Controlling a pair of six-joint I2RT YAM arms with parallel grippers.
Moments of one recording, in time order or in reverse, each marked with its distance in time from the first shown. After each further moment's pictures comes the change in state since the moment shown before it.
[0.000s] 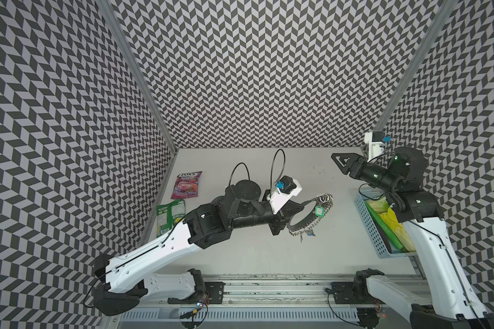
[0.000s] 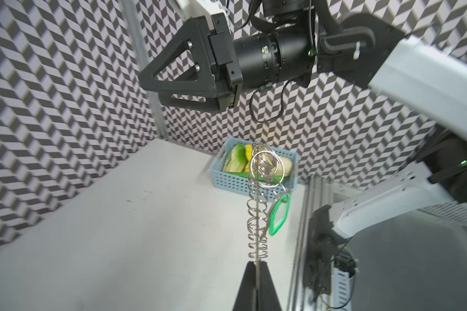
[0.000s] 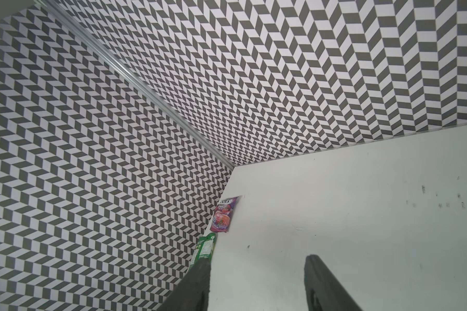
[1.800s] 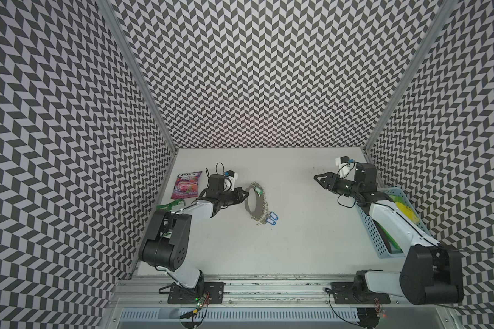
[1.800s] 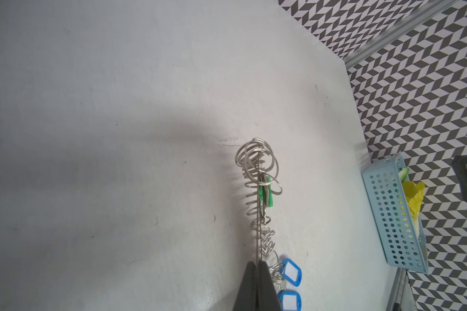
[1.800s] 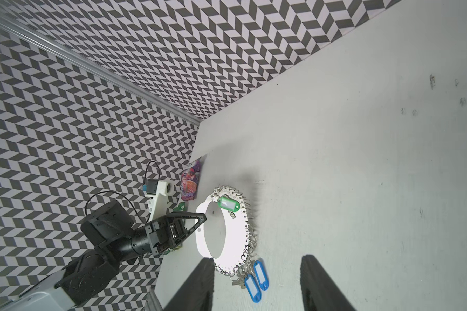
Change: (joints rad) left arm 0.837 0.480 -0.514 0.545 0.337 -0.366; right arm -0.022 0.293 -0.414 0.398 -0.116 -0.001
